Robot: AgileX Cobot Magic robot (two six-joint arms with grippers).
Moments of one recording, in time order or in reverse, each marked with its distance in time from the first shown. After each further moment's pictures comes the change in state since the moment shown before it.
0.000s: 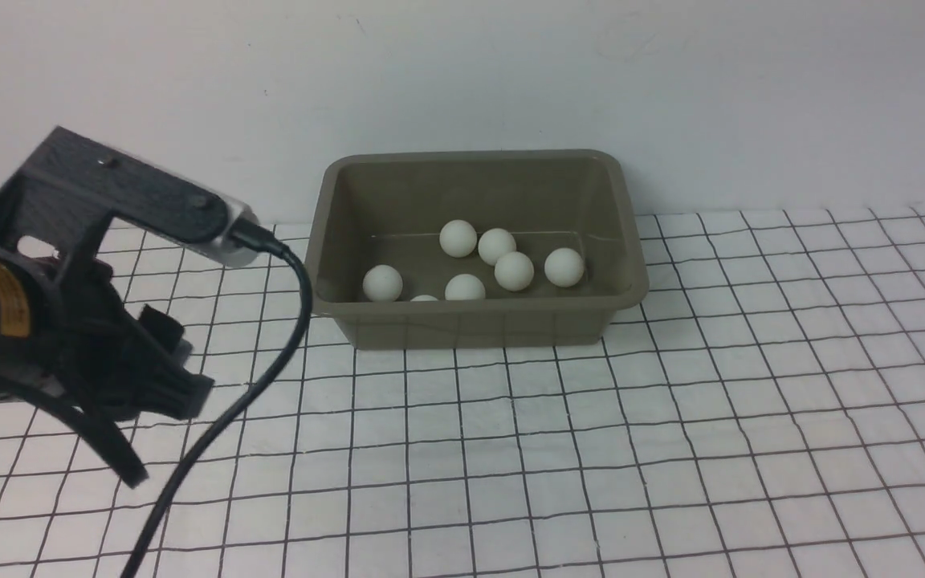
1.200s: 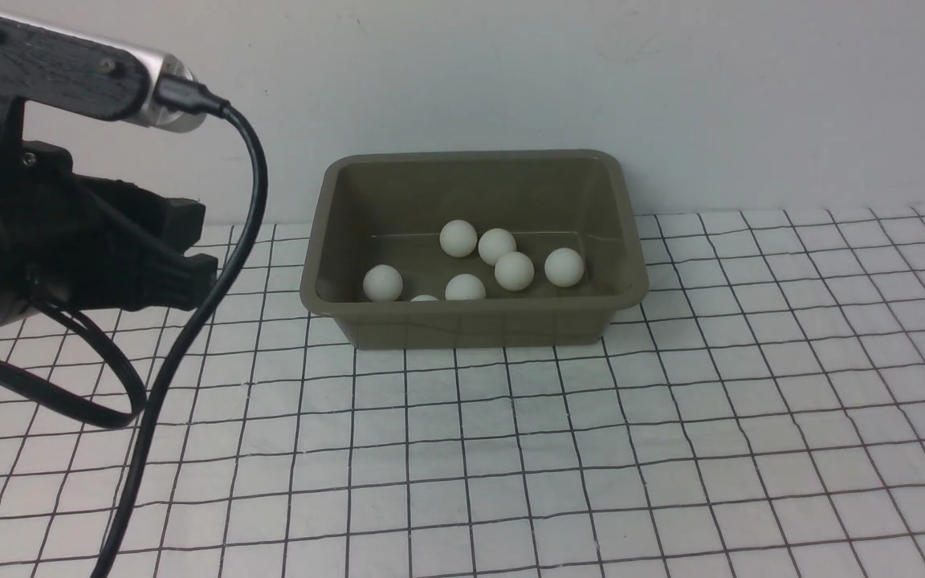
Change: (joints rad) right arm 0.198 -0.957 1.286 -0.176 -0.507 -0.052; left arm 0.002 -0.058 0.005 -0.082 -0.290 -0.022
